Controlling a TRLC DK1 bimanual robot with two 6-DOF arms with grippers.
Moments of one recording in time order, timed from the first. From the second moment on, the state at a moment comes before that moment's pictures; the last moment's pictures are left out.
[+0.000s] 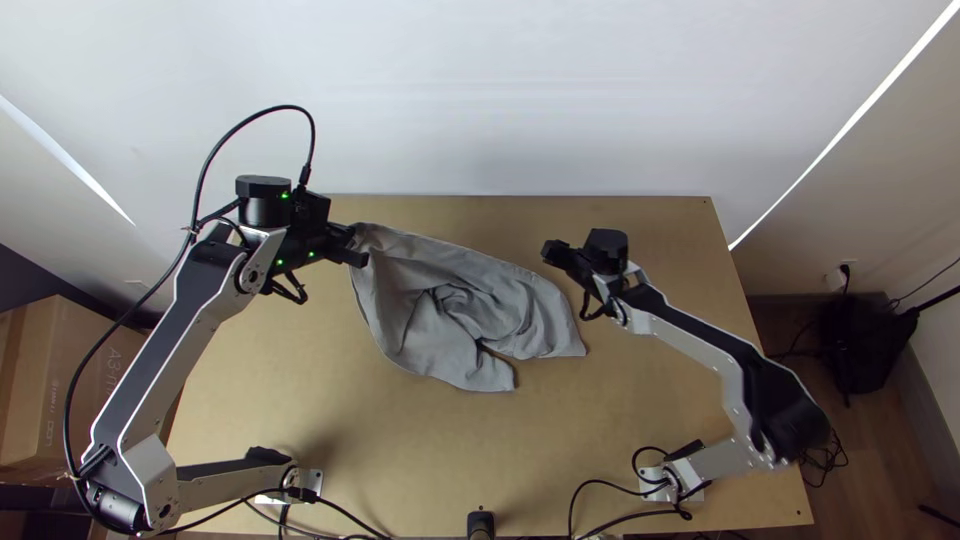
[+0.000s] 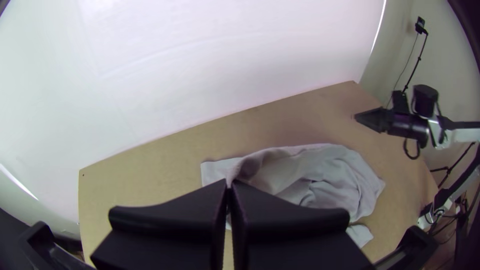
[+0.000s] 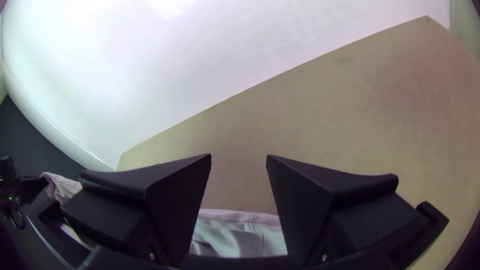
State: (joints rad) left arm -0.23 1.36 1.45 -0.72 0.06 0.11; right arm 0.46 1.59 0.95 0.19 0.01 0.71
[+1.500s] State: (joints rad) left arm -0.26 1.29 1.30 -0.66 0.04 -0.01; right arm 0.81 1.59 0.83 -0.11 -0.09 1.04
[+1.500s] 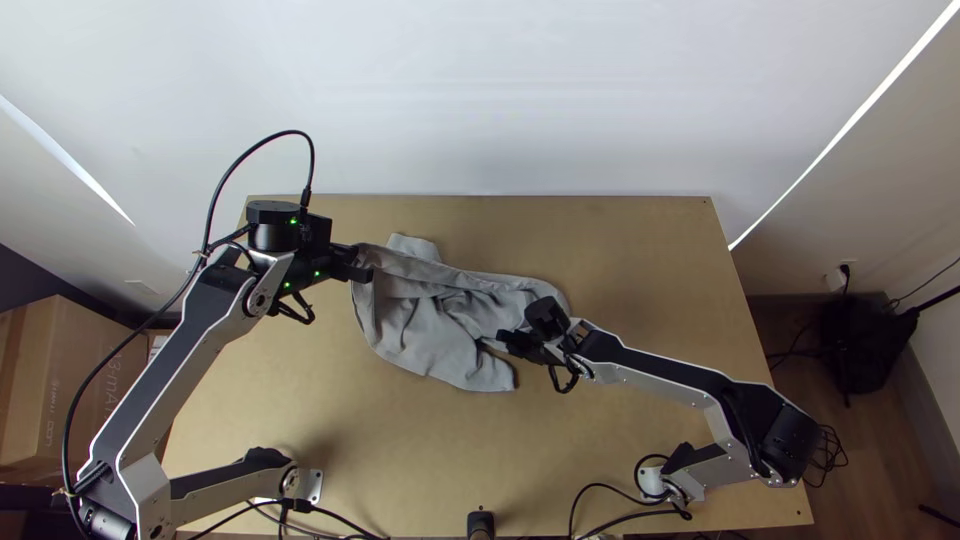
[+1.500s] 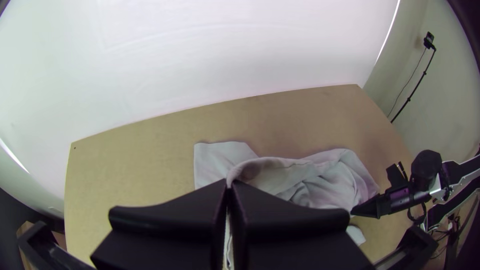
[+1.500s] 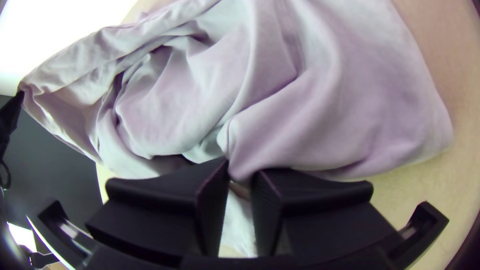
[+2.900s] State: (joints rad) left arm -0.07 1.36 1.80 -0.41 -0.13 -0.08; right arm 0.13 1.32 1.52 -0.17 -0.18 0.23
